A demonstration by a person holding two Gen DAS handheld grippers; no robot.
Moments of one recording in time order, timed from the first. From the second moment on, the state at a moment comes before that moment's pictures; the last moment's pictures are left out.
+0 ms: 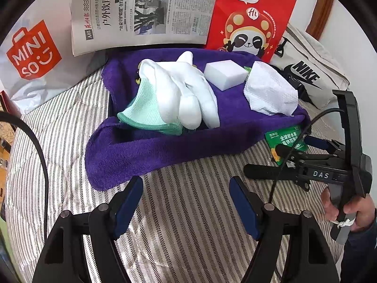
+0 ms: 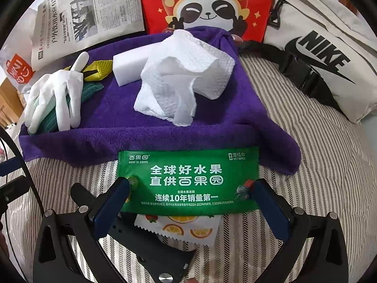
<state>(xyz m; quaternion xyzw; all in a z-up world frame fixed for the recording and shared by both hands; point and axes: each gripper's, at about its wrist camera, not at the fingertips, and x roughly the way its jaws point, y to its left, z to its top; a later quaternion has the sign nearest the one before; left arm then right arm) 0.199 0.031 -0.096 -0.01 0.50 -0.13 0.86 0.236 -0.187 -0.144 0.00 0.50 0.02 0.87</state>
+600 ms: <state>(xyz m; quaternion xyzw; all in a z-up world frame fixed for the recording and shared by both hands) 0.200 0.021 -0.103 -0.01 0.51 -0.13 0.85 0.197 -0.197 -0.126 0.00 0.48 0.14 0.86</state>
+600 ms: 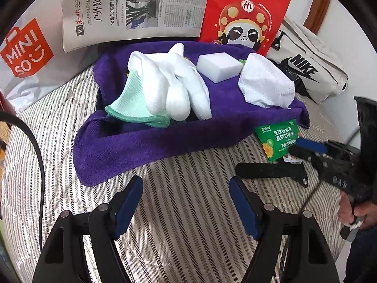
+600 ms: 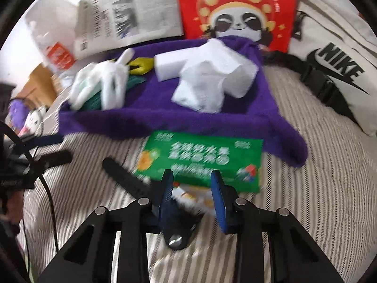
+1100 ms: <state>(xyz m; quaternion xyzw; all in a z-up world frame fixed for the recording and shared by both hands) 0.199 0.014 -0.101 0.00 0.51 -0.14 0.85 0.204 -0.178 -0.134 -0.15 0.44 0.13 0.88</state>
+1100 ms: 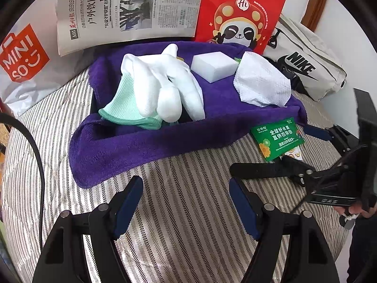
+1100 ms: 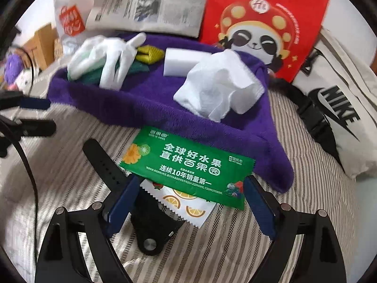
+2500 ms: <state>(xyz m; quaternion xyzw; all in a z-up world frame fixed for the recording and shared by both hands) 0.200 0.017 -0.106 0.01 0.52 -0.14 0.84 0.236 -0.177 -0.145 -0.11 0.48 0.22 0.84</state>
